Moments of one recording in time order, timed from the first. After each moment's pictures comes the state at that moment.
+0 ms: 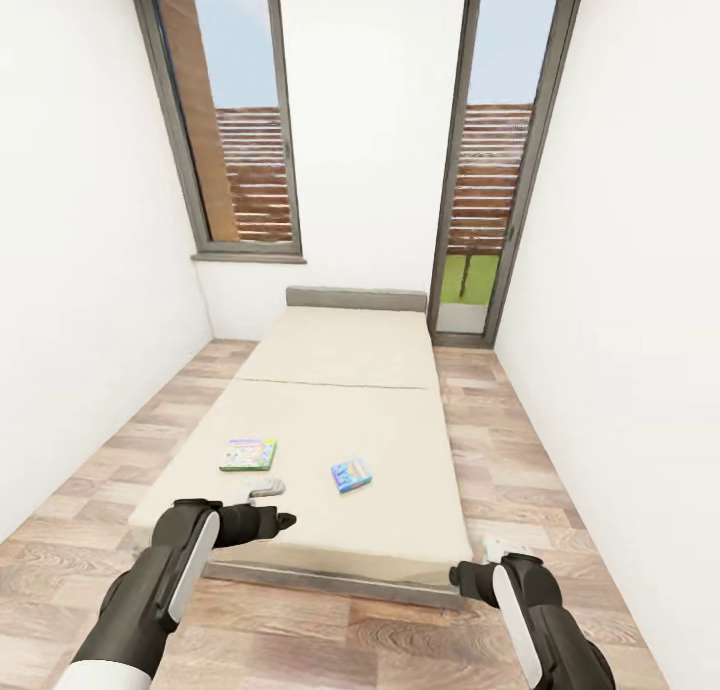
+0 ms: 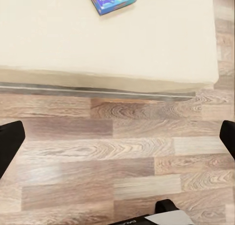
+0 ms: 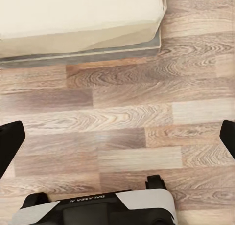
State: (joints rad) left arm -0.44 0.01 -0.02 -1.24 0.14 0.98 -0.19; right arm -0.30 0.10 -0.09 -1.20 -0.12 0.91 -0.18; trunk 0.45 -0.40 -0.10
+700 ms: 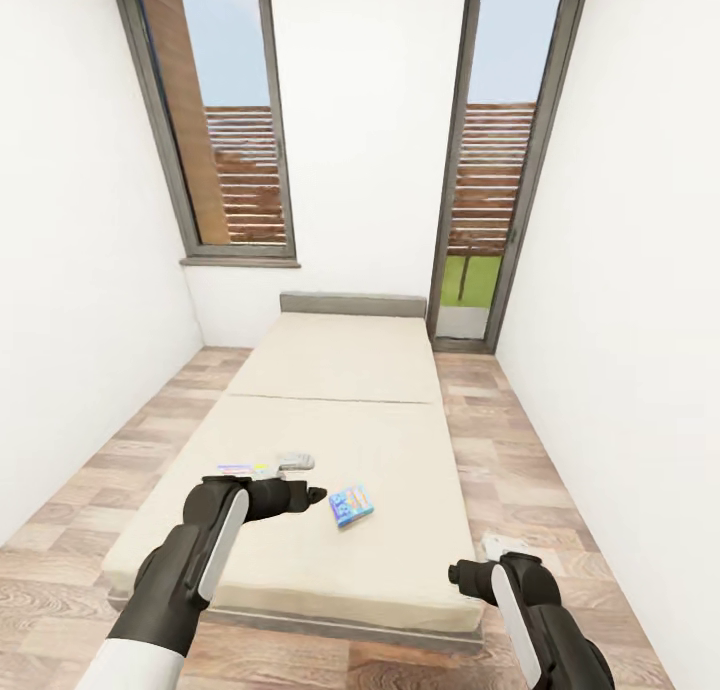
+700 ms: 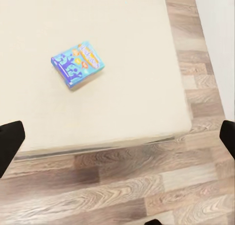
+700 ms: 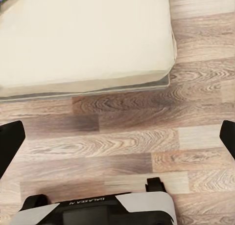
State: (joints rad) left arm -0.49 -0.07 -0.08 -1.31 0.14 0.99 -0.17; right arm -0.30 0.10 -0.09 -1.21 -0.12 0.91 -0.18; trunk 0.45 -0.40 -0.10
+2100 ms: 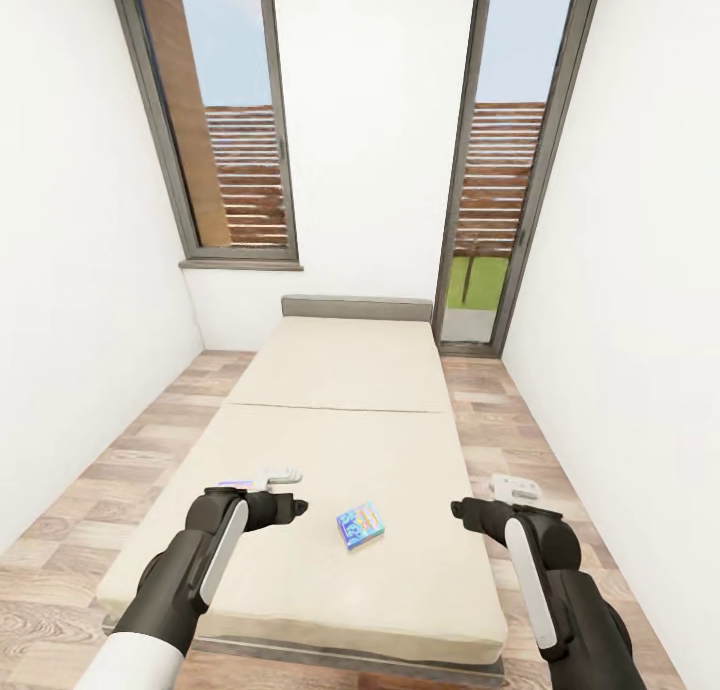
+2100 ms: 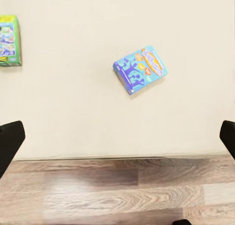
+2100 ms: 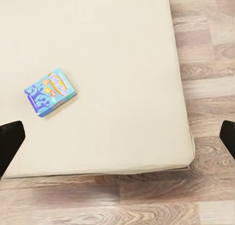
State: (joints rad) left arm -0.51 -0.05 -0.07 -1.16 0.14 0.91 -0.03; right arm -0.34 0.10 -0.08 -1.49 -0.13 0.98 -0.17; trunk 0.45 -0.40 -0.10
